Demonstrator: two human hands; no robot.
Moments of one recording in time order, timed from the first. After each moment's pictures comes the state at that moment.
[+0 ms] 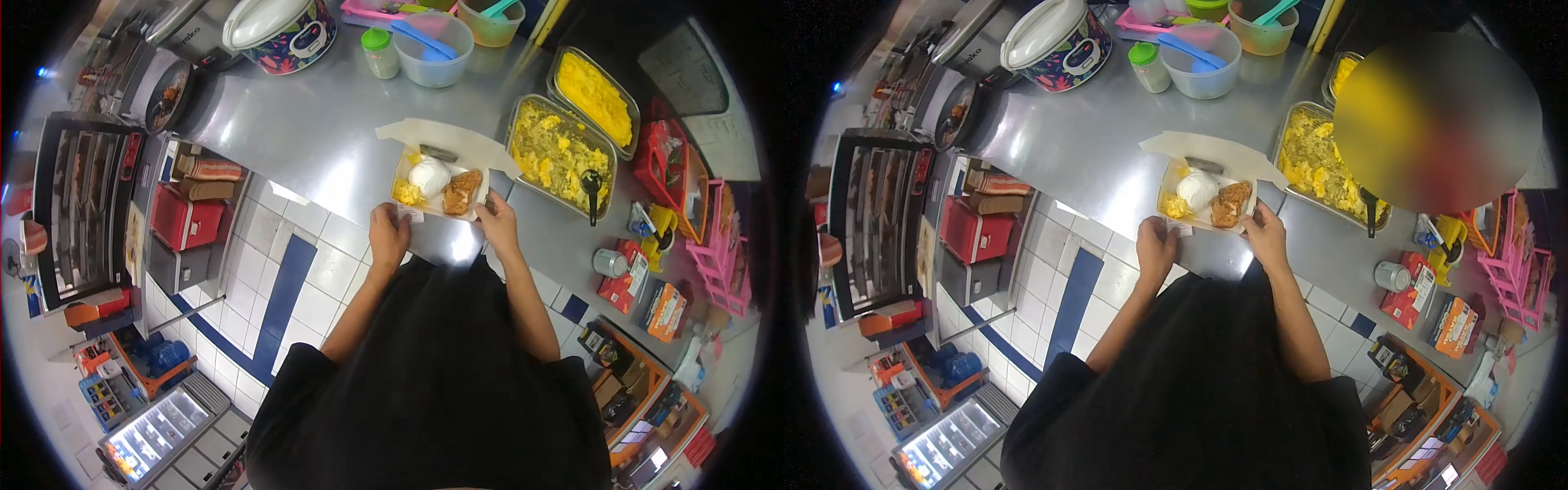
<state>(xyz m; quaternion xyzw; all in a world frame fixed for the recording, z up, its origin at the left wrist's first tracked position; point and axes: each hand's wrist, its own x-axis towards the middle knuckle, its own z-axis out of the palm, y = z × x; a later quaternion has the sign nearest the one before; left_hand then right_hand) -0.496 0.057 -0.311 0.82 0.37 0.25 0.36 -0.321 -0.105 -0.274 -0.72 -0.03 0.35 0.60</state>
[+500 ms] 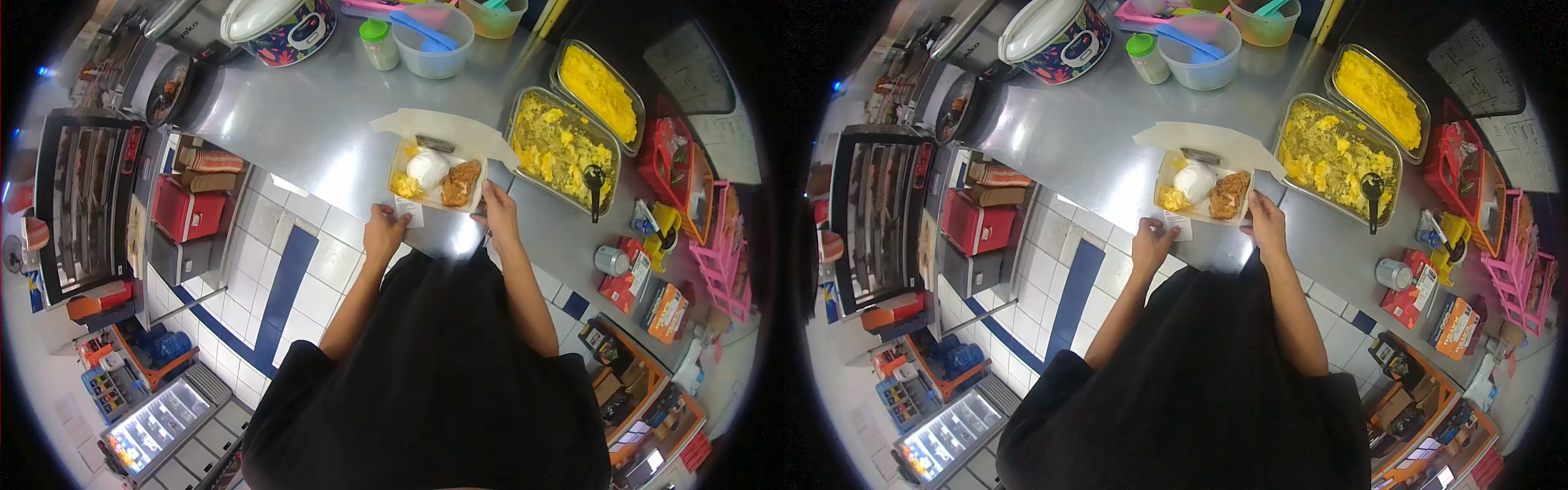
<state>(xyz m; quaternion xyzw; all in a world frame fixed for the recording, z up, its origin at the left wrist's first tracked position) -0.503 0.063 -0.297 0.74 0.52 -0.02 0.43 -0.311 -0.105 -0.277 -0.68 0.07 0.39 0.62</state>
